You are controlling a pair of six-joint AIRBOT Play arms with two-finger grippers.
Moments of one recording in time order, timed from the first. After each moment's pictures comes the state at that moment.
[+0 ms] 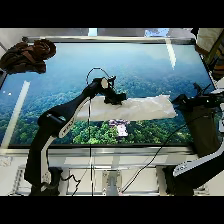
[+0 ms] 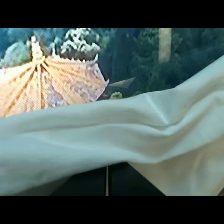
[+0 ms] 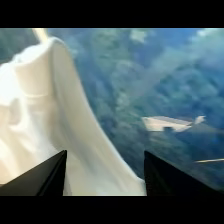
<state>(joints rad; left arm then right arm) -0.56 -2.11 1.87 1.08 -1.09 -1.81 -0.58 -1.84 1.36 -0.87 1.34 1.12</state>
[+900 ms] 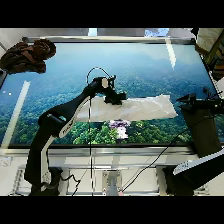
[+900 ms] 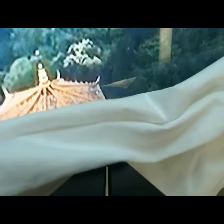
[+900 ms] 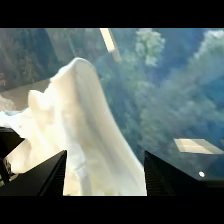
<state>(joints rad) -0.56 -2.11 1.88 1.06 -1.08 -1.81 -0.72 -1.88 1.36 -0.65 1.42 1.07</state>
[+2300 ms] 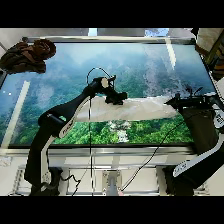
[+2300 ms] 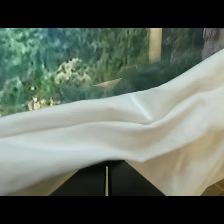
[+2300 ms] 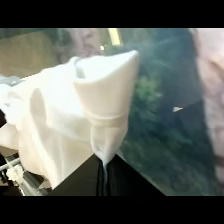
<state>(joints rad) -0.56 -2.11 1.88 1.02 -1.07 -1.81 -0.55 -1.94 1.36 -0.66 1.42 1.04</state>
